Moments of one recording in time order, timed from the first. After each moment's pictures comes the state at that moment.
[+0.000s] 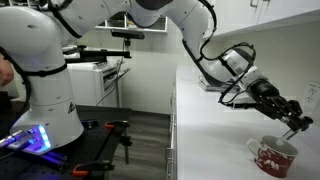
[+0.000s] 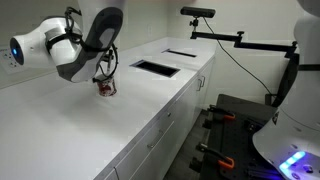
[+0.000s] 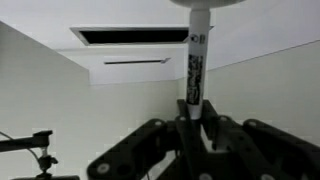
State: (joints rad) arm 0.44 0.96 -0.34 -1.32 -0.99 1.83 2.25
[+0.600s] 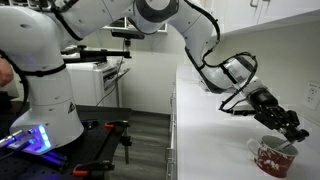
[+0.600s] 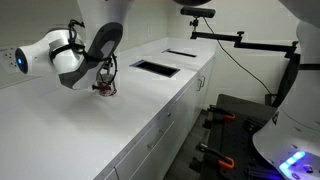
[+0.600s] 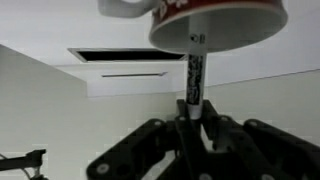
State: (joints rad) arm 0.36 1.04 -0.24 -1.23 -1.02 1.83 2.25
